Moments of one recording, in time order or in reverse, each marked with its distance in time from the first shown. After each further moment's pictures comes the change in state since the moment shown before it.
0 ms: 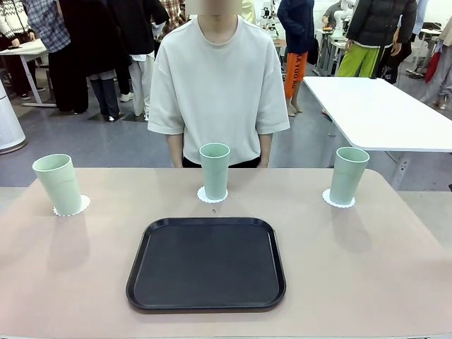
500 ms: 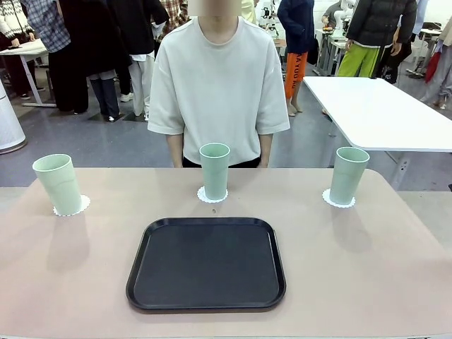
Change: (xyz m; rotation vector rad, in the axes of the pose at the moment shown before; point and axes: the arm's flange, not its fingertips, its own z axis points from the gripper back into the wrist) left arm 0.019 0.048 0.066 0.054 0.023 -0.007; right arm 0.000 0.000 0.000 0.000 0.001 0.000
